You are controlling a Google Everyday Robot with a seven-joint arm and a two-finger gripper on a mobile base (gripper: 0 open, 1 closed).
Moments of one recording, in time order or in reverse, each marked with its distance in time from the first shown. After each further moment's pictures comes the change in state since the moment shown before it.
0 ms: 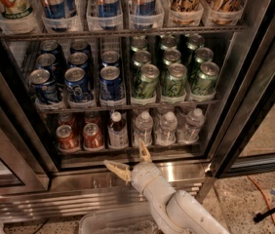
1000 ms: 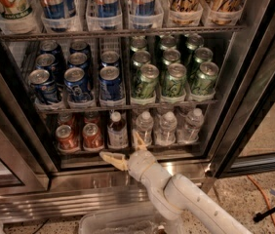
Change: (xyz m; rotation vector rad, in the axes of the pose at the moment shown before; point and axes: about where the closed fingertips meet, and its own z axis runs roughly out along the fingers) arm -0.012 -0.002 0.032 -0.071 0.019 0.009
